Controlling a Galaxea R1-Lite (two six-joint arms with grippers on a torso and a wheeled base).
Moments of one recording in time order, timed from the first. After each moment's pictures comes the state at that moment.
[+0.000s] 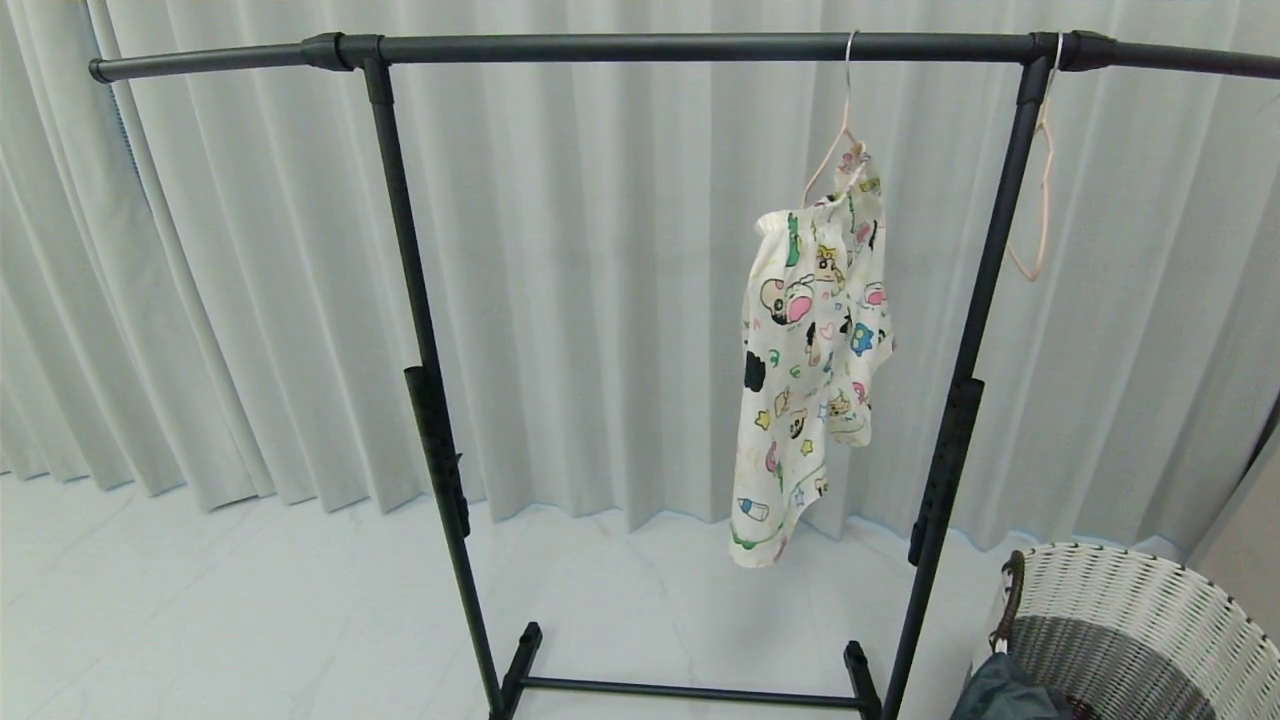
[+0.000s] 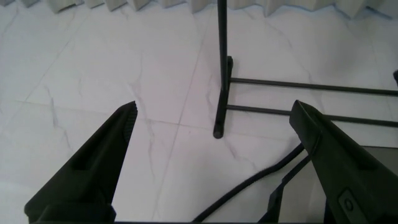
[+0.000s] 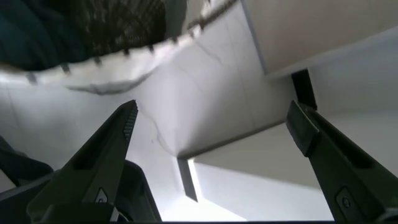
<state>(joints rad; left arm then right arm) -0.16 0.59 0.00 -0.03 0.24 0.00 0.08 0.76 -0.18 0.35 -0.62 0.00</state>
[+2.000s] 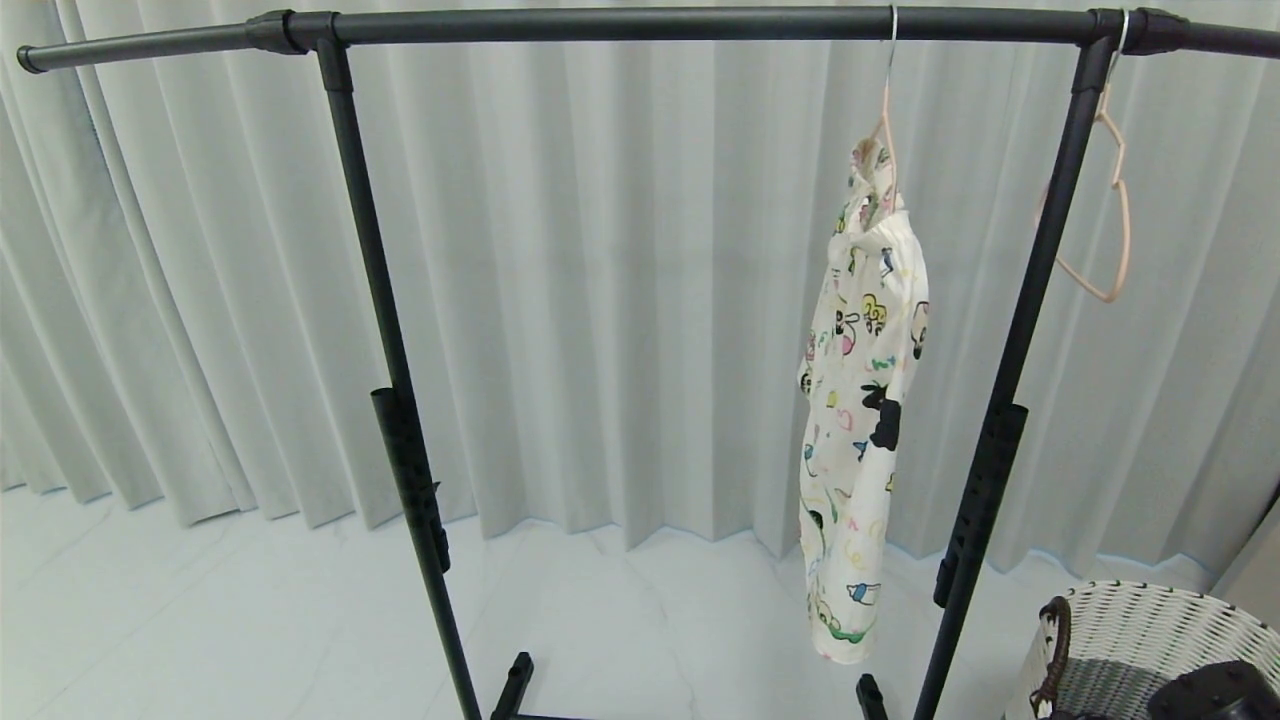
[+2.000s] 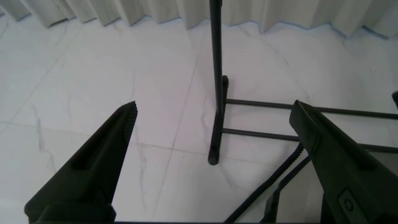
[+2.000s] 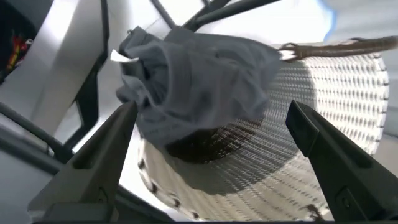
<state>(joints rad) -0.17 0.56 0.00 -0.03 0.23 0.00 0.58 1.51 -0.03 -0.39 -0.19 -0.39</state>
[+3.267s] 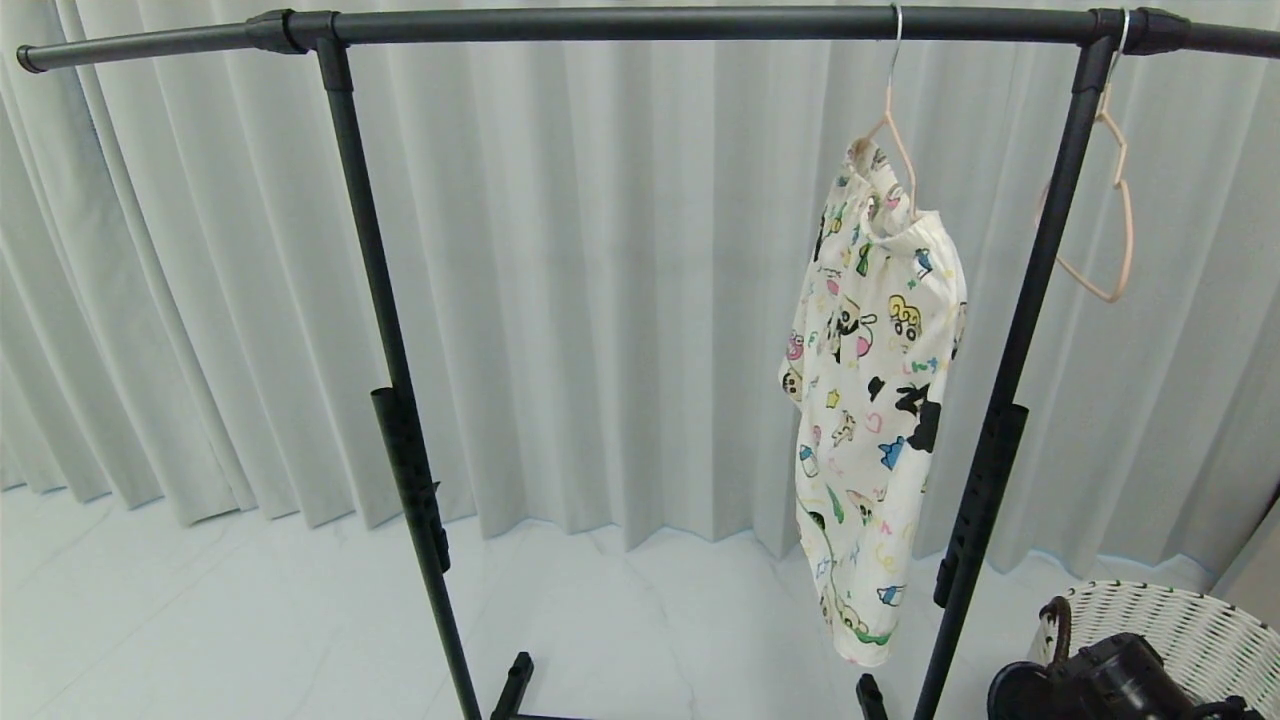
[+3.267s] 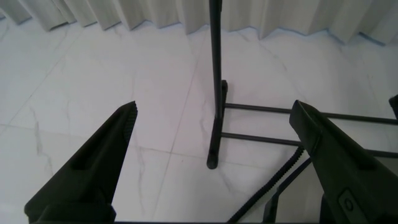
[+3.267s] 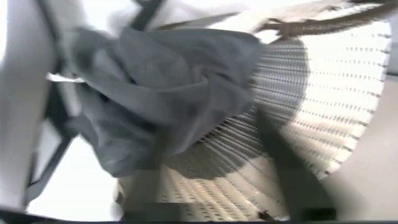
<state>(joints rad) -0.17 0.54 0.00 -0.03 0.23 0.00 0.57 1.76 -0.12 -0.45 -0.42 -0.25</state>
